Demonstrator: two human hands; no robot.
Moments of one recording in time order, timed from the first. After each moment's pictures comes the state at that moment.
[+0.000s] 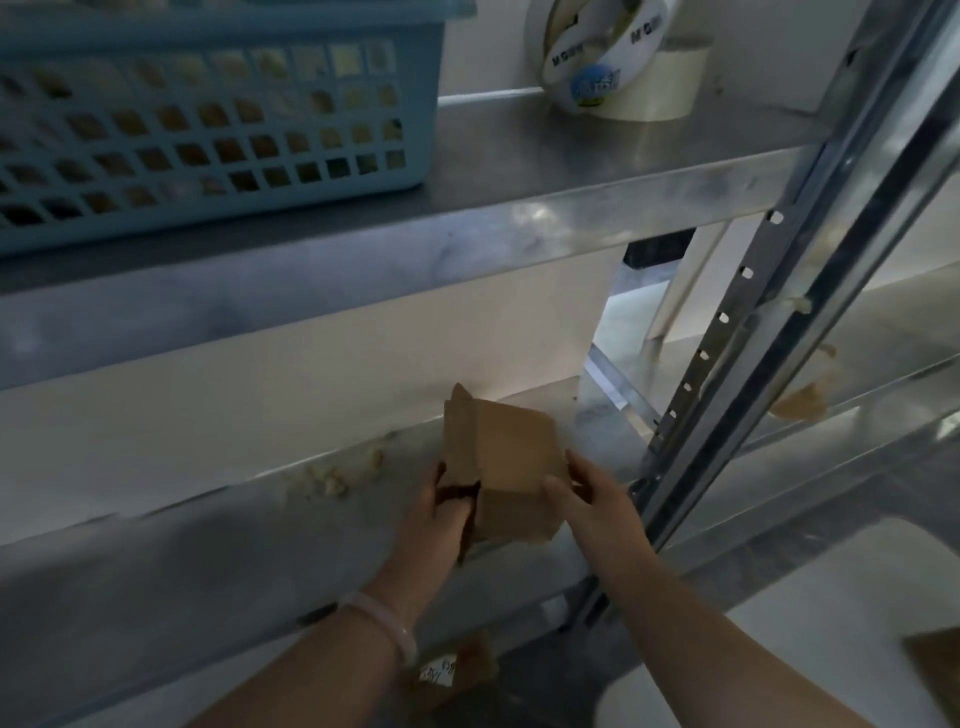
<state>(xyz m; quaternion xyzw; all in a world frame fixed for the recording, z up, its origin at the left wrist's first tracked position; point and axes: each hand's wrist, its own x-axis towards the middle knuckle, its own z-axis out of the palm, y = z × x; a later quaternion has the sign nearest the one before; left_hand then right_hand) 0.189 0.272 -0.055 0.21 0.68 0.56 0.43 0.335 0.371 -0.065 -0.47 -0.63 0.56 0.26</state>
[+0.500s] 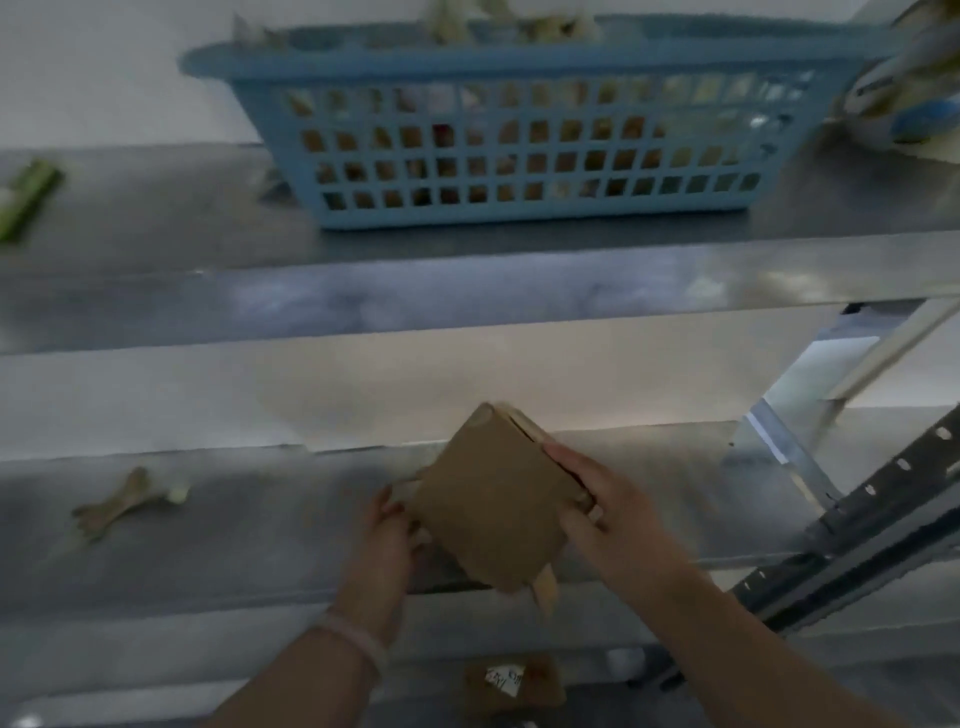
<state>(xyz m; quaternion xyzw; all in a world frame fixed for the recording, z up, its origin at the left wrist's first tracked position) 0.078 0.146 -0.068 -0.04 0.67 0.68 0.29 0.235 0.310 -0.027 -0.22 -0.86 0.43 0.17</state>
